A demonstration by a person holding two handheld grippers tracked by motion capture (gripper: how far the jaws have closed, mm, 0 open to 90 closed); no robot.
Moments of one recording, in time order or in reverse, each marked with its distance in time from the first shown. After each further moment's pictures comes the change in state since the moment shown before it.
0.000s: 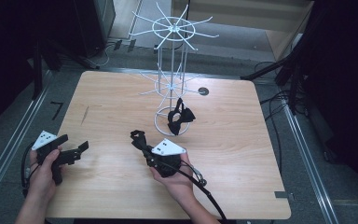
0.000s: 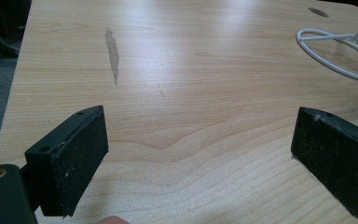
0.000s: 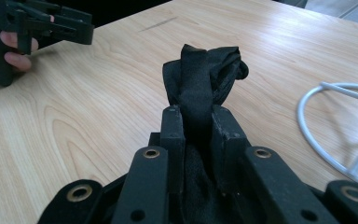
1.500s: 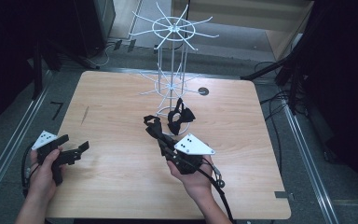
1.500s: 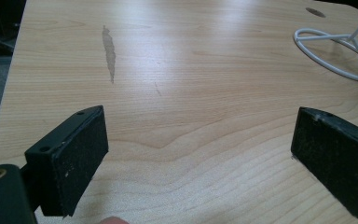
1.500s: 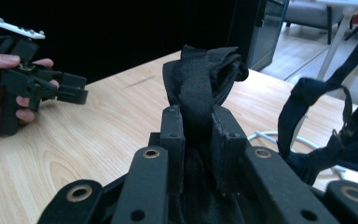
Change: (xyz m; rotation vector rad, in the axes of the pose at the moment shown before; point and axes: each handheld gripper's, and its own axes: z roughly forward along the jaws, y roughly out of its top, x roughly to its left) left arm 0.000 0.000 0.000 0.003 -0.008 -0.001; right arm -0.019 0.029 -0.064 -0.191 -0.050 -0.018
